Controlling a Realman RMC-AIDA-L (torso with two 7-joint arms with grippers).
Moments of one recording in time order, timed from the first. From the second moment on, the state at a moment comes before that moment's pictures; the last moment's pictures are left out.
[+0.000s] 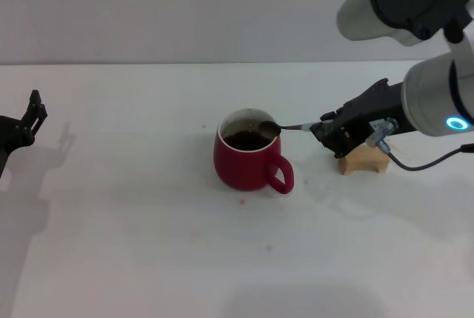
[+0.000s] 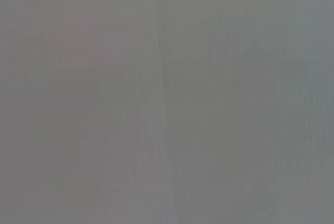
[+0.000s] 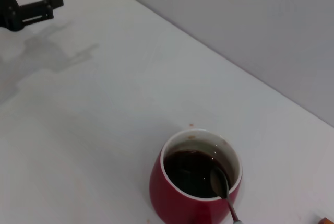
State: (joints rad) left arm -0.38 -2.06 -1.17 -0.19 2.48 1.05 -0.01; right arm 0.51 2.08 1.45 1.90 -2.69 1.52 -0.20
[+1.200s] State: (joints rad) left arm -0.38 -2.06 -1.18 -0.19 2.48 1.05 -0.01; right arm 0.66 2.08 1.39 1.61 -2.68 1.36 -0.21
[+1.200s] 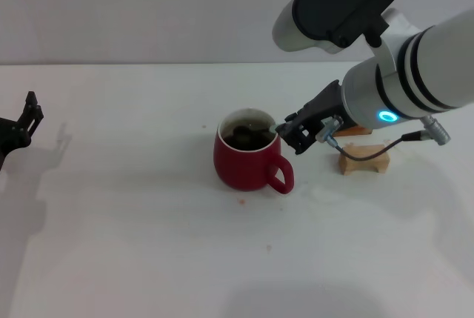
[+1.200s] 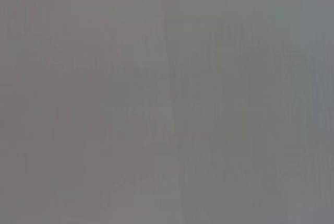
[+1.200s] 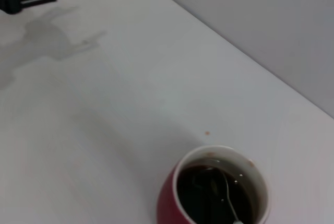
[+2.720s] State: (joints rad) left arm -0.37 -2.07 -1.17 -0.20 2.48 1.05 -0.01; right arm 0.69 2.08 1.37 1.54 -2.65 1.34 -0.23
